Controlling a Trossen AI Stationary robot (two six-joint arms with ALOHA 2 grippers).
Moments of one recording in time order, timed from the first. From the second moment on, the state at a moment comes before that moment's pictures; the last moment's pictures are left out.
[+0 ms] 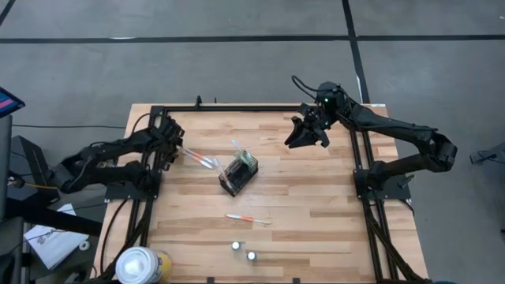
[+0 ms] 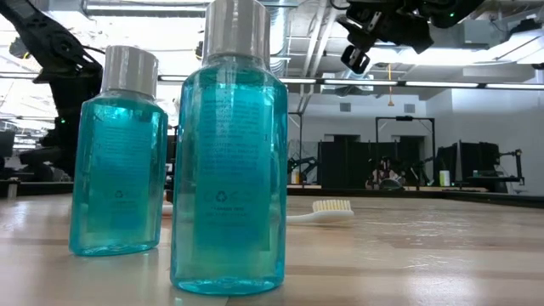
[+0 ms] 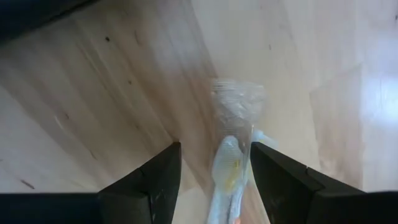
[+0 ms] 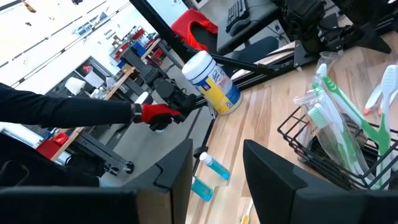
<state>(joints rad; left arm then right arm) 0.87 1.06 0.35 -0.49 -0.08 -1.83 -0.56 1.27 0.96 -0.07 -1.13 0.35</state>
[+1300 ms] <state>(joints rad) 0.85 0.70 0.38 -0.37 -0.21 -1.56 -0.56 1.27 0.96 -0.04 -1.13 0.39</state>
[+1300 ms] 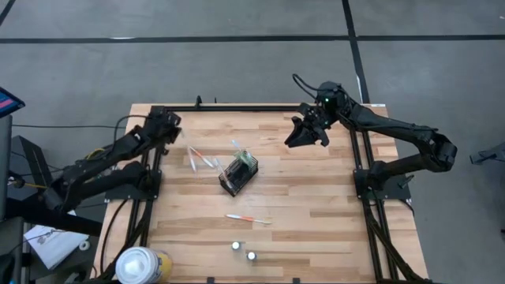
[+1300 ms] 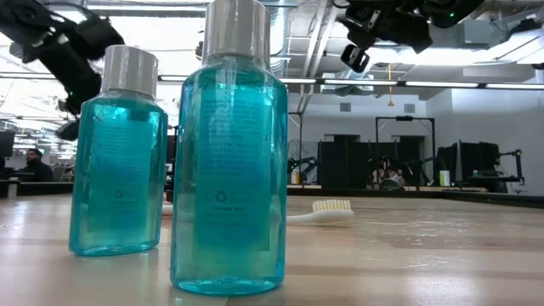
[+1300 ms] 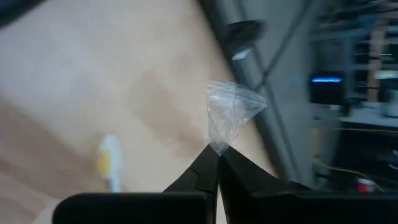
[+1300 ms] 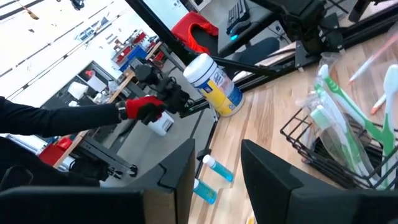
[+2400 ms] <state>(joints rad) 0.57 0.60 0.76 0.29 0.21 -0.61 -0.54 1.27 0.96 0.32 -0.48 0.71</state>
